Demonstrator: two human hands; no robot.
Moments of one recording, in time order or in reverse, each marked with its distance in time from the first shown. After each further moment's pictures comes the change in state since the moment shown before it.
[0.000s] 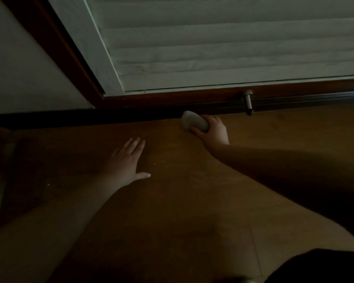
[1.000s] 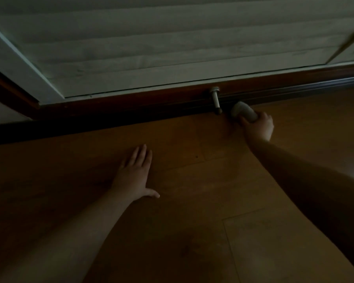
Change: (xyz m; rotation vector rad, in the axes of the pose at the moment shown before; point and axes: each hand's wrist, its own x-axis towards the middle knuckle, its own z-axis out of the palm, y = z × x) left_hand 0.062 0.122 0.020 0.036 -0.103 0.079; right_hand 0.034 0.165 -0.130 -0.036 0.445 0.442
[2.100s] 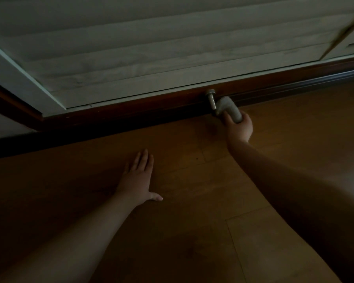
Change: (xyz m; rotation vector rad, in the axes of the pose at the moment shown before) left_hand 0.001 0.001 0.001 -0.002 0.012 0.014; right_hand -0.039 -0.034 0.030 0.498 -0.050 0.173
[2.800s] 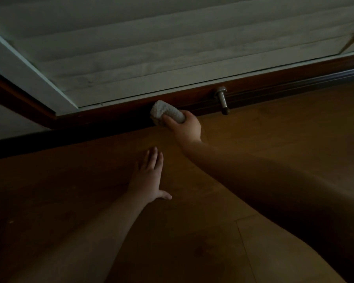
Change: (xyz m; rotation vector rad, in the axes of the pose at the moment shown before) left_hand 0.003 0.006 -0.001 0.019 -0.008 -0.028; right_hand -0.108 -0.062 0.109 -0.045 -0.440 -0.092
